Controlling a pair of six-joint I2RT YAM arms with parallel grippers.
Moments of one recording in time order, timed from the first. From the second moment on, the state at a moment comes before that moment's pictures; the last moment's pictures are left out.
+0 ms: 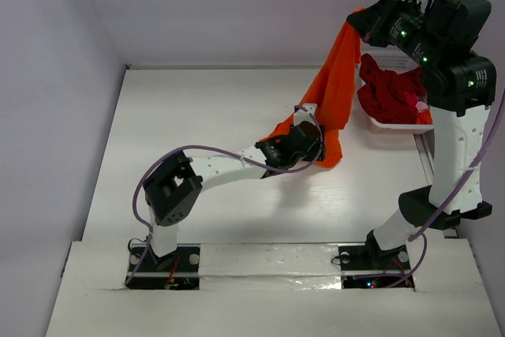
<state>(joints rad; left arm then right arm) -1.07 1.86 1.38 -0.07 -0.31 -0.71 0.26 1.60 2.50 -0.93 -0.18 0.43</state>
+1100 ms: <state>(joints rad) -1.01 1.30 1.47 -0.56 -0.57 -0.73 0.26 1.61 2.49 -0.93 -0.16 0.44</state>
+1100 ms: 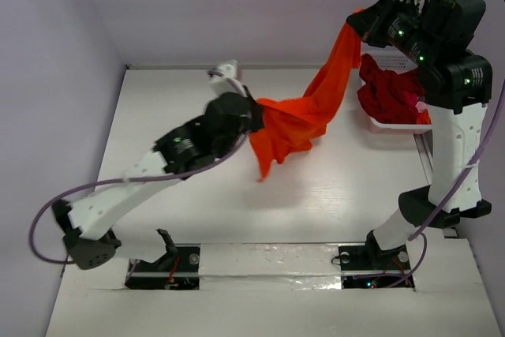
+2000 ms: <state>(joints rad) -0.99 0.80 1.72 -0.64 -0.56 -0.53 0.26 0.99 2.08 -0.77 -0.36 0.47</state>
